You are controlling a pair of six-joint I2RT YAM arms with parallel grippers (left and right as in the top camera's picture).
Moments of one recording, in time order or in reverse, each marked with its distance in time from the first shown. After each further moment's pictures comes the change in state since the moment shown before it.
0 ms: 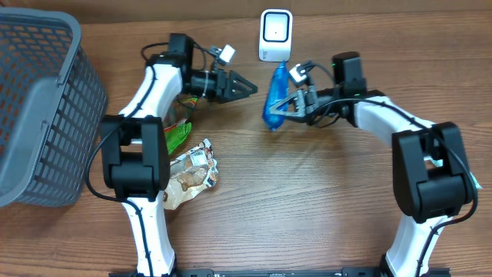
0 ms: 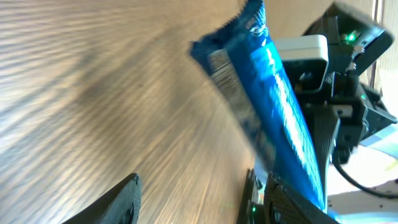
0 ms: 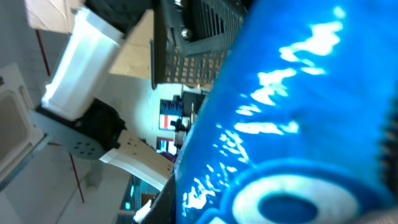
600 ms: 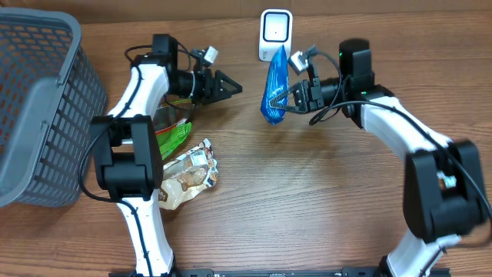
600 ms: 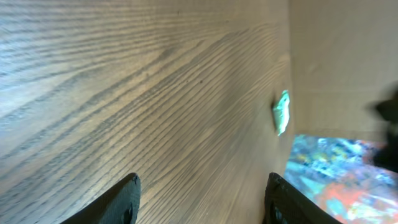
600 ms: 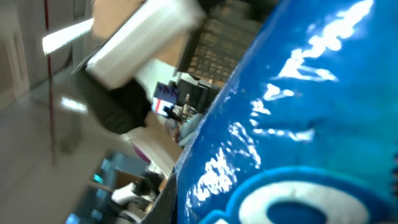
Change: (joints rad) left arm 0.032 0.000 0.000 -0.023 -0.175 -0.035; right arm 0.037 -0.175 -0.004 0.173 -0.027 0.056
